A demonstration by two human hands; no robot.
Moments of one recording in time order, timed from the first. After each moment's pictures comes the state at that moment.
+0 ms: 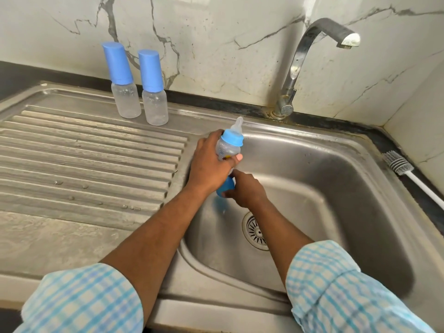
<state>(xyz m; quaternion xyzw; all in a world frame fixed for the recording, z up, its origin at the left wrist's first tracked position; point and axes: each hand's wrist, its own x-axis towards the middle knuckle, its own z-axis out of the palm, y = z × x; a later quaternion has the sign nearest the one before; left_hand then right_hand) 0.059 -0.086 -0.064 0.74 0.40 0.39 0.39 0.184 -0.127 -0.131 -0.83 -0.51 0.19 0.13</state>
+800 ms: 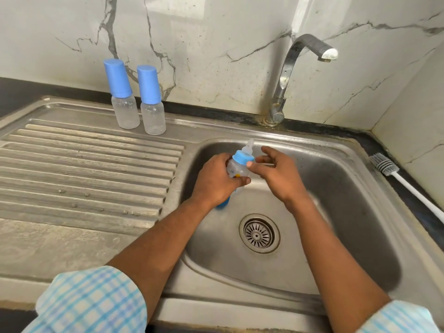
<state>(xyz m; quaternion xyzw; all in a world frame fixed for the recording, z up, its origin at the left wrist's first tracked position) 0.066 -0.105 -0.068 0.79 0.37 0.31 0.36 0.191 -0.195 -0.025 -0.74 -0.41 0.23 0.48</state>
